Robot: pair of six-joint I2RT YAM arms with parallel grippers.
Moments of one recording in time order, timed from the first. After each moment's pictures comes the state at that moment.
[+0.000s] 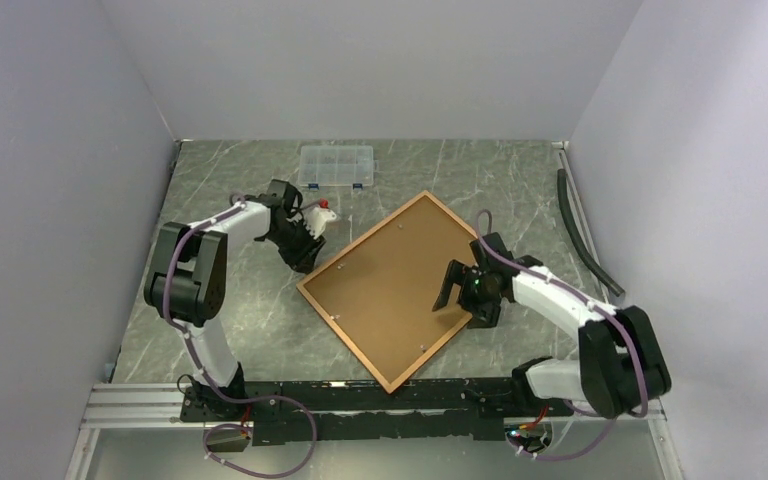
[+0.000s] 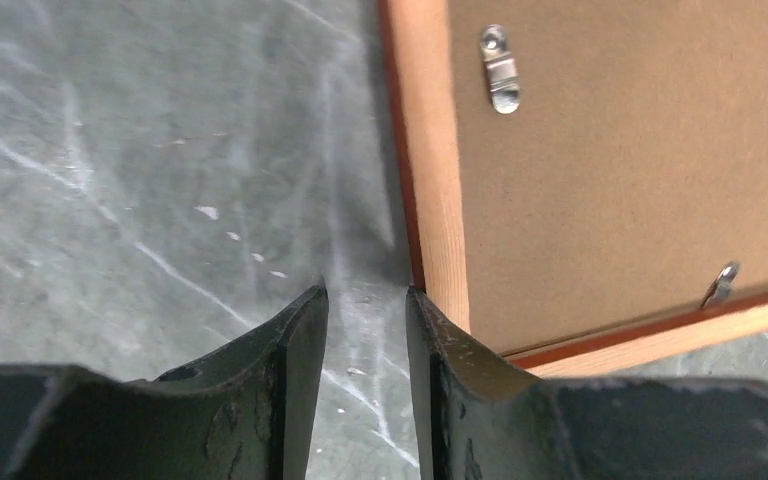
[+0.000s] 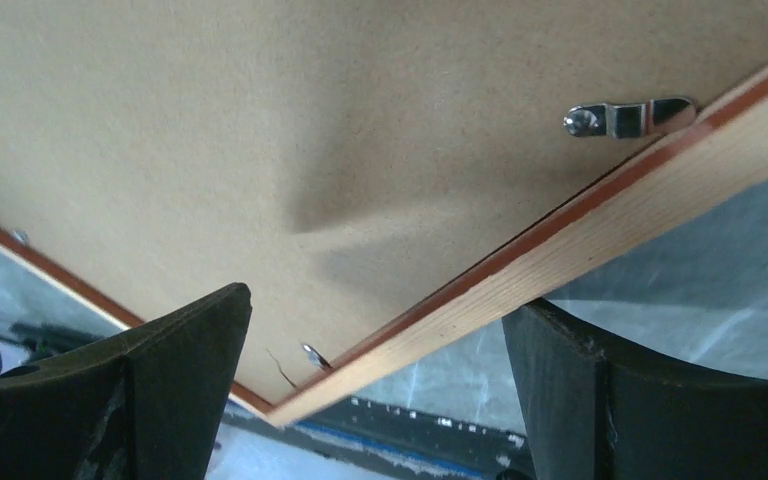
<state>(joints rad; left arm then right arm) -0.24 1.84 1.17 -0.65 0.45 0.63 0.38 1.23 0.59 -0.58 -0.24 0.77</state>
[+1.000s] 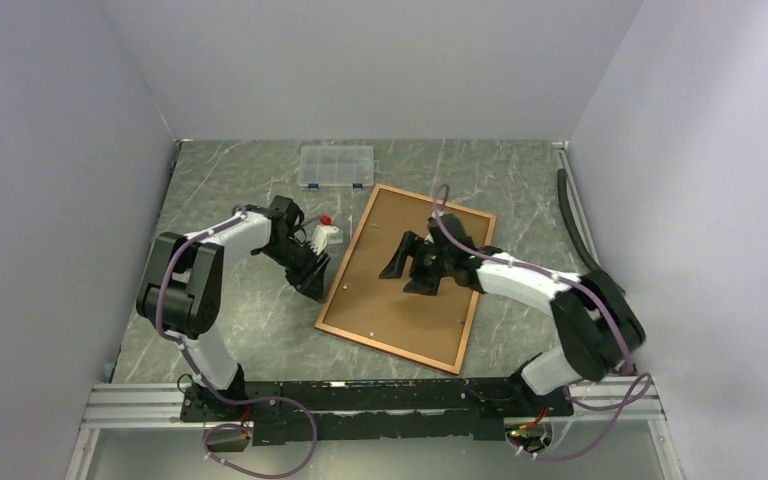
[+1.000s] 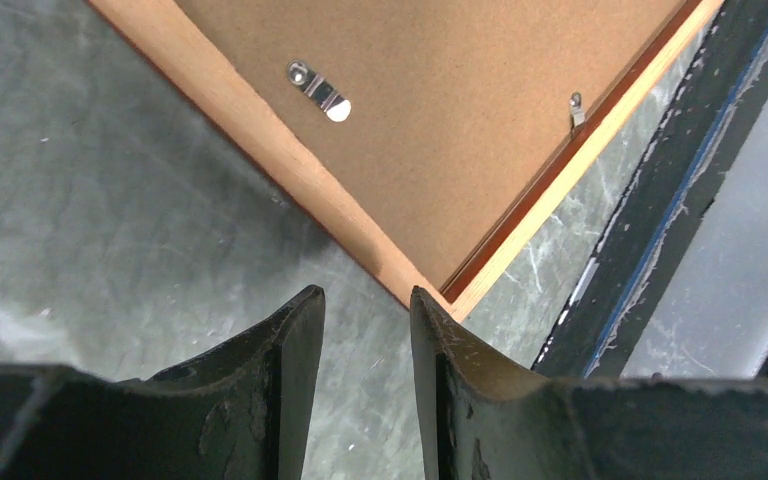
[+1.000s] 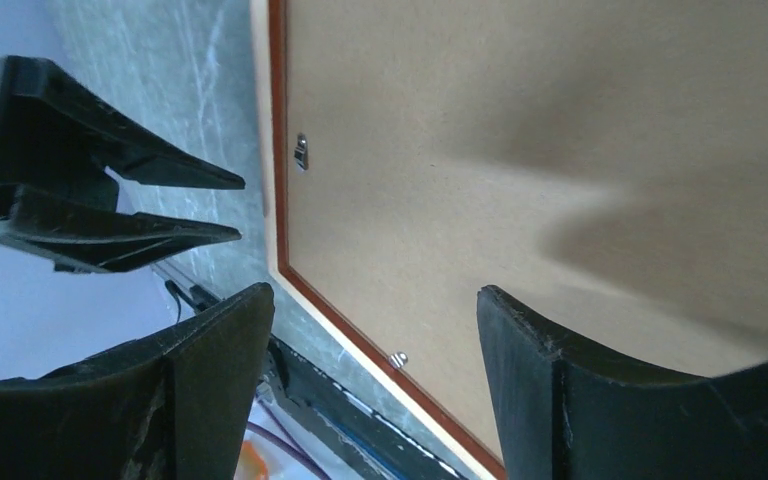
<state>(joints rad) -0.29 1.72 1.05 -0.81 0.70 0.58 0.57 1.43 0.76 -0.12 -0.32 0.94</state>
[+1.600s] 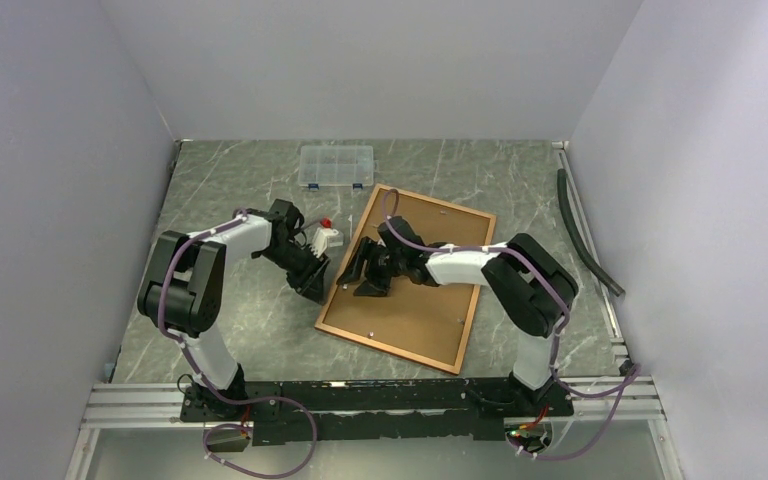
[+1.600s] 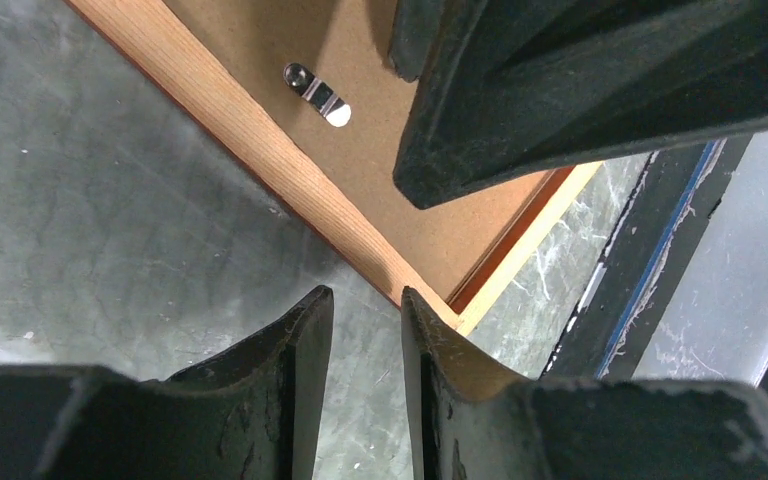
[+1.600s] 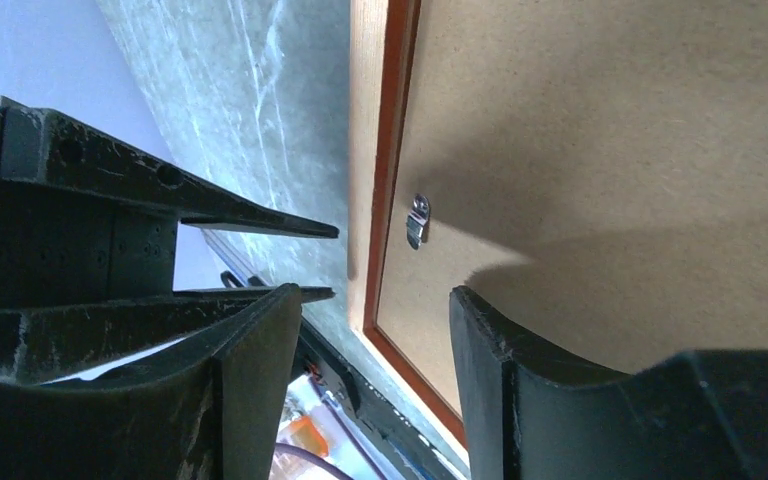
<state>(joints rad) -0.29 1.75 1.03 -0.77 0.74 0.59 0.75 1.85 0.97 0.12 -0.40 1.16</state>
